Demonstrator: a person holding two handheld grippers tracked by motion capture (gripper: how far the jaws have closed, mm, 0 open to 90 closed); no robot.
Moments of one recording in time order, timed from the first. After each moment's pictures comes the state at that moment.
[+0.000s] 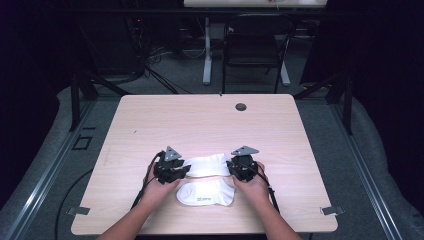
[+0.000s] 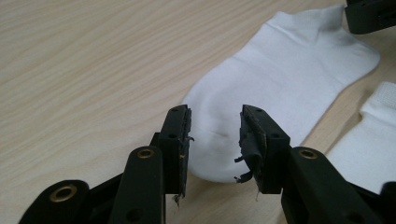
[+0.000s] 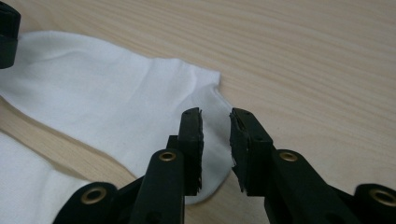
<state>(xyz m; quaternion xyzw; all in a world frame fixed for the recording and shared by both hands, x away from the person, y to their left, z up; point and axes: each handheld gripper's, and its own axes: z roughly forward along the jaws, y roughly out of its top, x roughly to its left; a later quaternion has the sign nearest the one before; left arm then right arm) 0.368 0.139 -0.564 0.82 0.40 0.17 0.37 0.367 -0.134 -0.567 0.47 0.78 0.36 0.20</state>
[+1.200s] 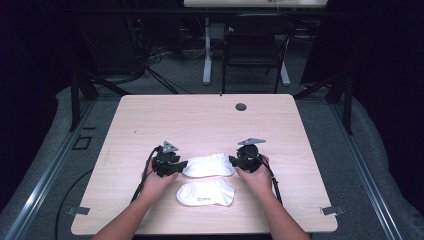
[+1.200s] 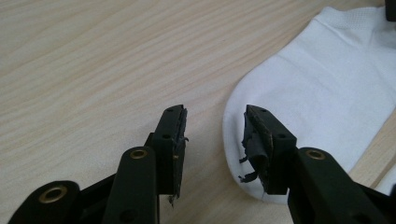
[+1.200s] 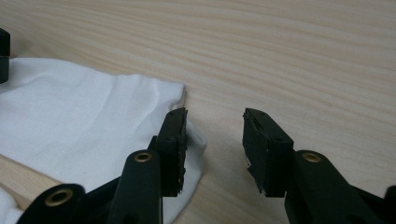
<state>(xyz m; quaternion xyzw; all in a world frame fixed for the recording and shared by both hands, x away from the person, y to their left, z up) 0.392 0.146 -0.574 0.82 0.43 0.15 0.36 0.399 -0.153 -0.570 0.51 0.77 0.36 0.15</state>
